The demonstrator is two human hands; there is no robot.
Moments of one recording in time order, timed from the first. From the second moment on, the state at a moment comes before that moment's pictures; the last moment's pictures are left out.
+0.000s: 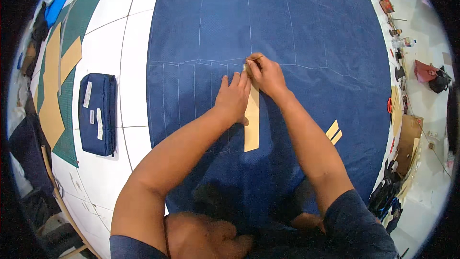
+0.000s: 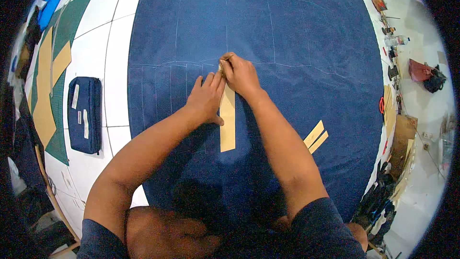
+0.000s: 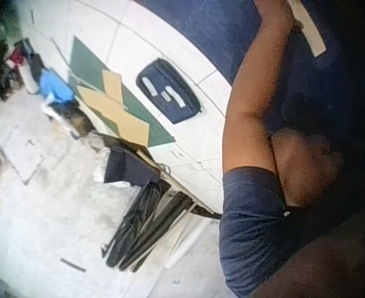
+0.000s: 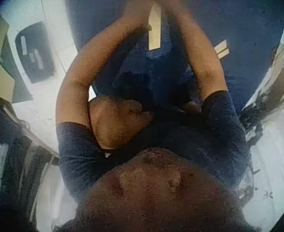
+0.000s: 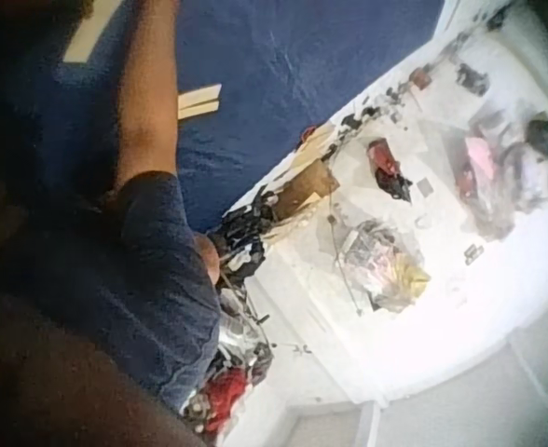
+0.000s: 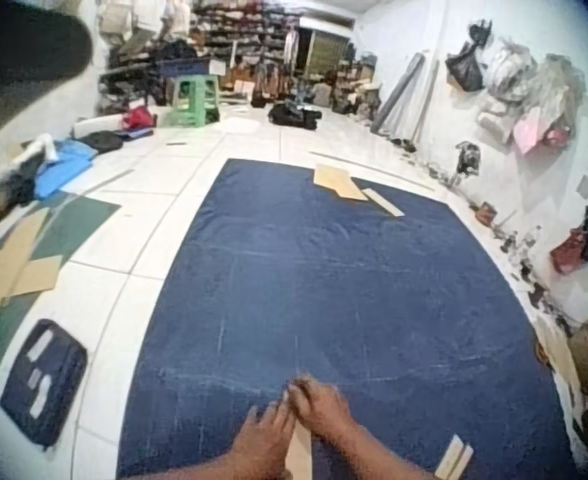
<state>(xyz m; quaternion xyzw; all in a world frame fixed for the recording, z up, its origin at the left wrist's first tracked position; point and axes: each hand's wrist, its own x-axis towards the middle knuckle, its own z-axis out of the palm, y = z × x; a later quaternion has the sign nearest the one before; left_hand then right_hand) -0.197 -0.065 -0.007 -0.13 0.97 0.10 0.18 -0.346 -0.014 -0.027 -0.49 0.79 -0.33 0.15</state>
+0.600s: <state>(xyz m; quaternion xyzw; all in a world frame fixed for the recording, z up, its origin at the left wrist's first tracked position) -0.200 -0.064 -0.008 -0.13 0.97 0.08 0.19 -0.353 0.009 -0.037 -0.46 0.80 -0.36 0.11</state>
